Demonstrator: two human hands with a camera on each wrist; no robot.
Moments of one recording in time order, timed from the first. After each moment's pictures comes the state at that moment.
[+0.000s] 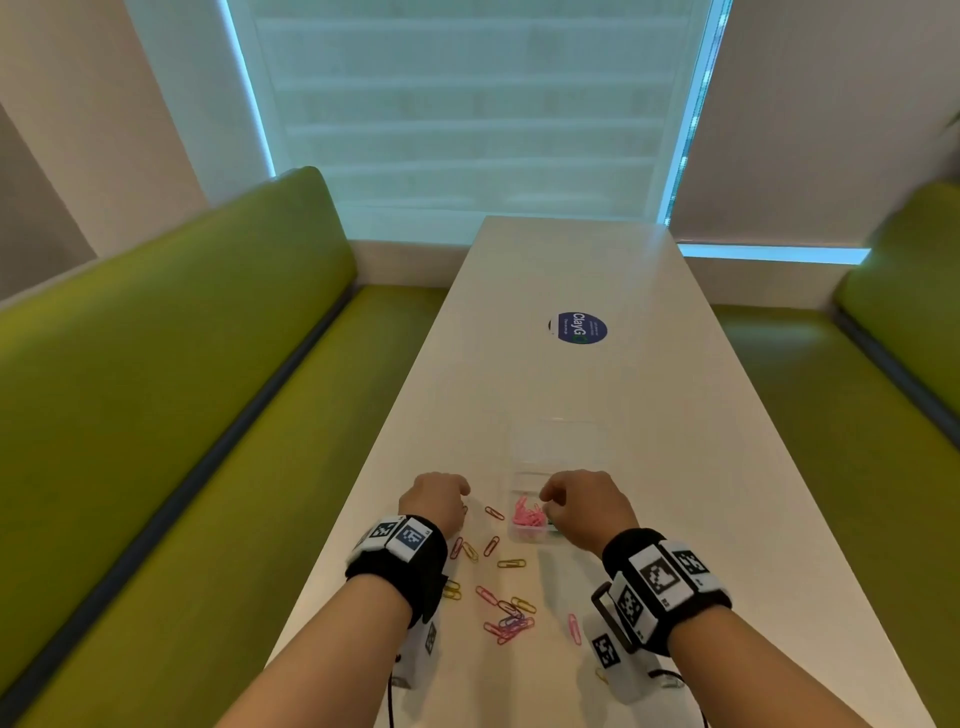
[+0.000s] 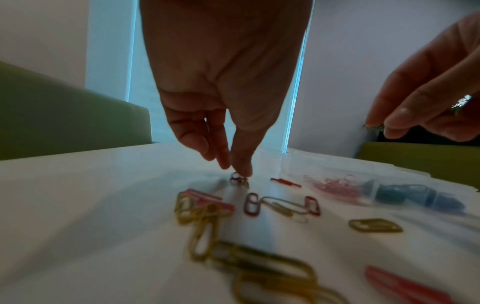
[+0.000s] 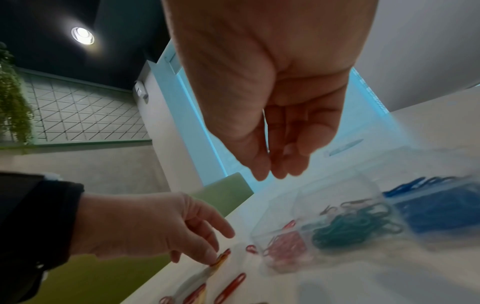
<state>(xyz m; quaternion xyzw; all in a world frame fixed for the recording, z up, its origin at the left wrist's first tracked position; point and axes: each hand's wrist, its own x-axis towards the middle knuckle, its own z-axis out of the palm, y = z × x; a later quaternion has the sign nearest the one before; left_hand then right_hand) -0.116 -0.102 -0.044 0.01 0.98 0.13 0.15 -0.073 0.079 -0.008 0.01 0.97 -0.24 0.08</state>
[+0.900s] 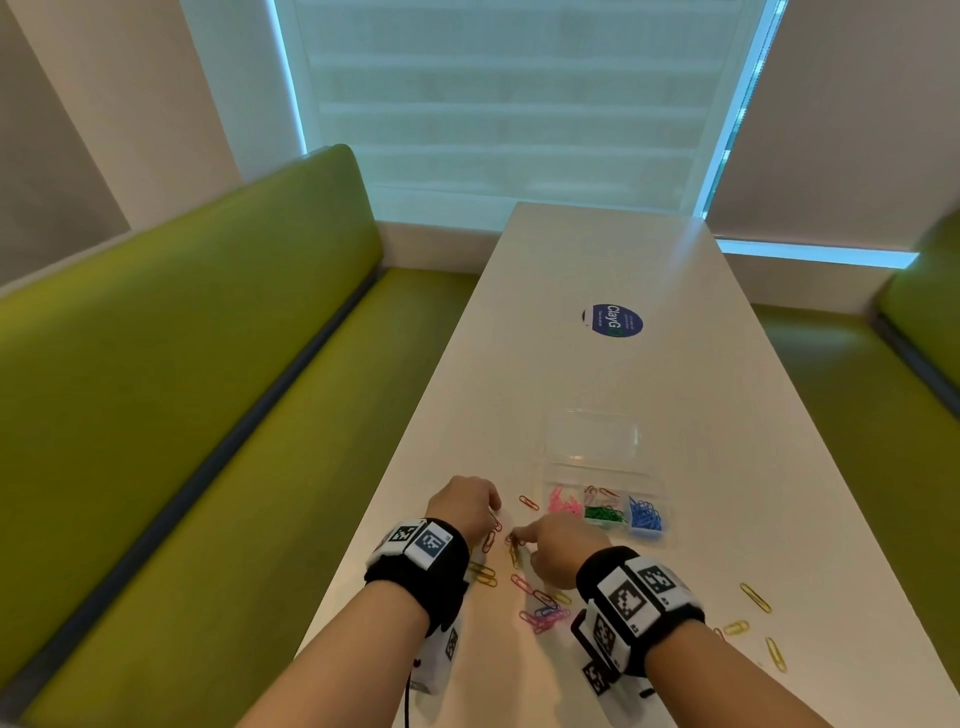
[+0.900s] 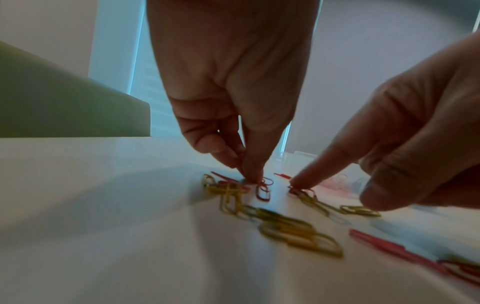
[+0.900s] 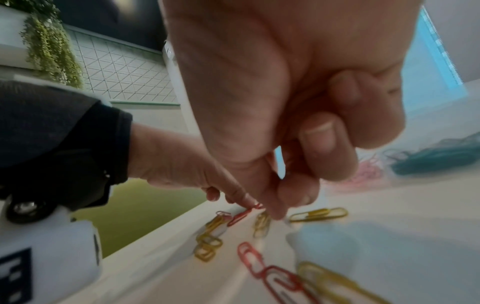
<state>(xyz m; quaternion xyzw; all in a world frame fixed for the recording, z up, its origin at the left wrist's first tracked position) -0.105 -0.120 -0.057 0.03 0.96 0.21 0.16 -0.063 0.013 -0.032 -0.07 0.95 -0.08 0.29</state>
